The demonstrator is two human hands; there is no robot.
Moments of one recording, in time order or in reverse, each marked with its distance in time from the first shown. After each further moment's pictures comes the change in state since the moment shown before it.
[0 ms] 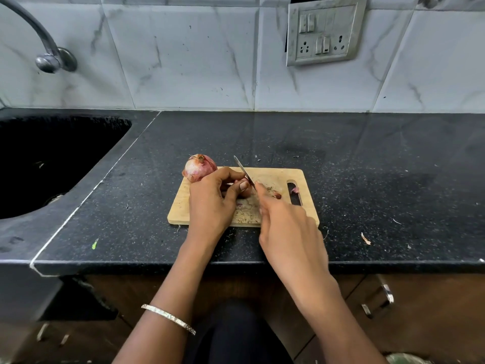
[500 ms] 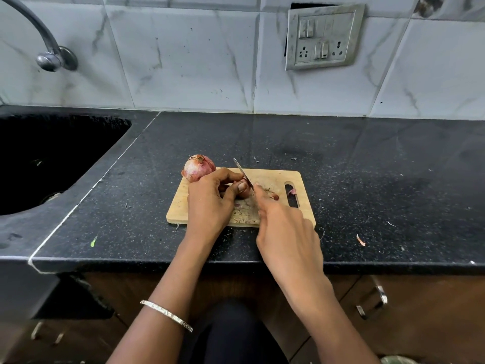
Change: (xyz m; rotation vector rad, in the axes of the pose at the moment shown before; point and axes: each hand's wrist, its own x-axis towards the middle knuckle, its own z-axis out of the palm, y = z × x) left_hand 0.001 0.001 0.000 0.025 0.017 0.003; right_hand -0.004 -0.001 -0.001 -0.010 0.020 0.001
